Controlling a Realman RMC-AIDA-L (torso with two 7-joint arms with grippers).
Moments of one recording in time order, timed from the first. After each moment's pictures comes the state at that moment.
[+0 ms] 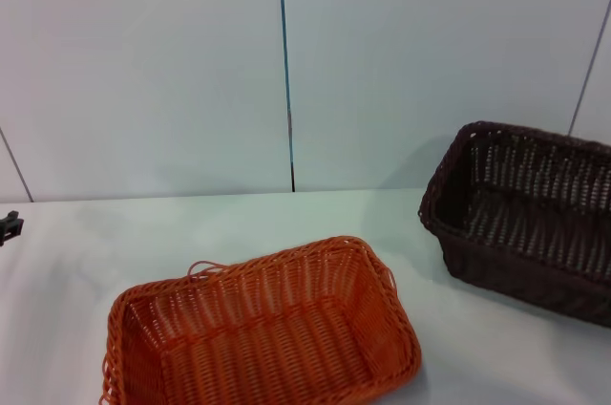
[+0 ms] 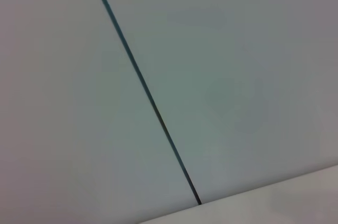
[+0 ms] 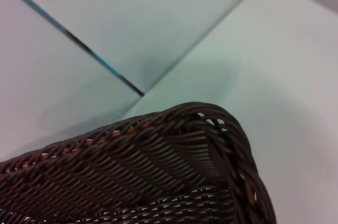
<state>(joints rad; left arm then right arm) -0.70 -2.00 0.71 0.47 2.20 0.21 -1.62 0.56 2.02 2.41 1.27 0.42 -1.24 0.17</state>
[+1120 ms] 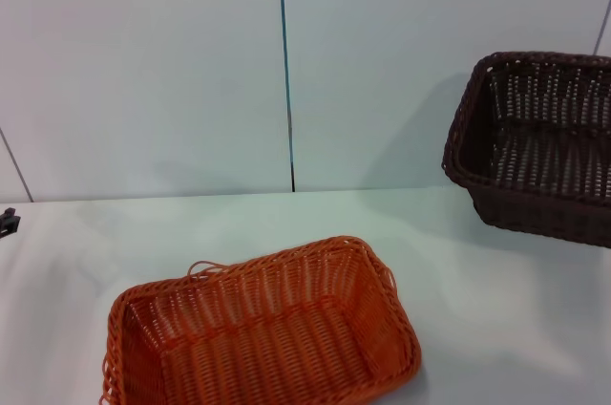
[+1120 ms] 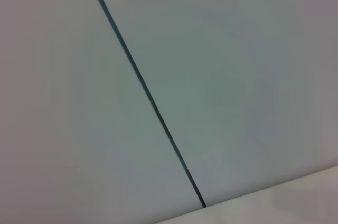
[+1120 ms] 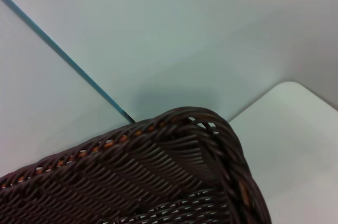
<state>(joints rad) -0.71 -1.99 0.73 0.46 2.20 0.21 -1.62 0.63 1.94 2.43 1.50 0.38 -1.43 0.22</state>
